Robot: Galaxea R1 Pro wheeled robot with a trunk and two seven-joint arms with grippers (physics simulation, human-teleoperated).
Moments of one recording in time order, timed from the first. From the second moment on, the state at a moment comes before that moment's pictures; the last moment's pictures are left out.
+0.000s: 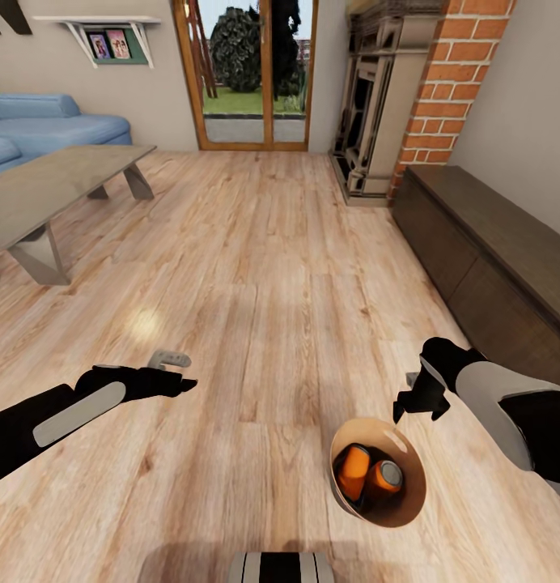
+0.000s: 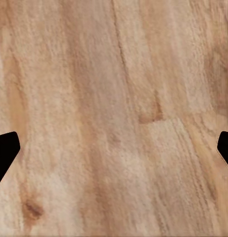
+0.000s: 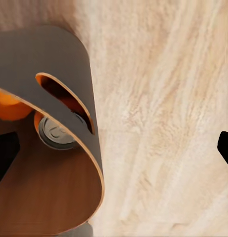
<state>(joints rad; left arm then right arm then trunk) -0.99 0.67 -1.08 -1.29 1.28 0.54 0.31 -1.30 -0.19 0.30 0.00 0.19 1.05 0.51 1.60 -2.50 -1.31</state>
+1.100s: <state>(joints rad) -0.99 0.63 -1.08 -1.28 1.28 0.54 0.33 -1.15 -0.19 0.30 -0.10 0.19 1.05 0.47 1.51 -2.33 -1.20</state>
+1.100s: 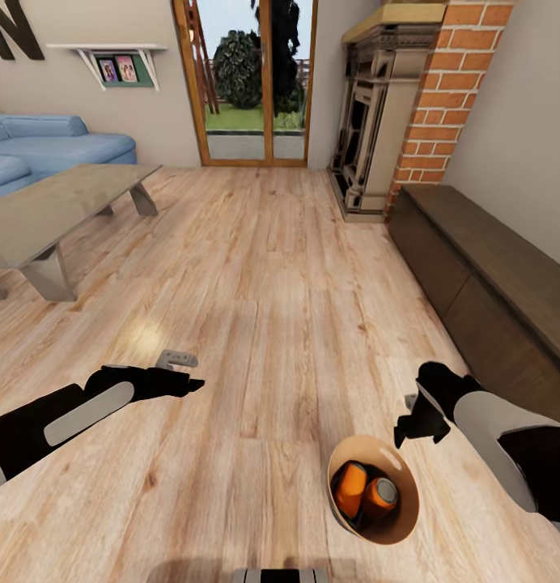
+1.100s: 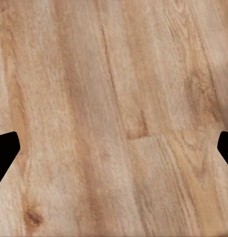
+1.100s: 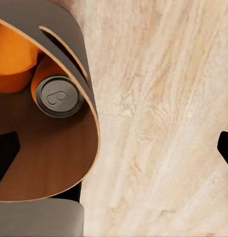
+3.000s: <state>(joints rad) -0.62 0.55 -1.09 -0.78 1.27 0.11 0.29 -0.49 -0.22 0.21 -0.69 0.19 0.88 0.27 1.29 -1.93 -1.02</state>
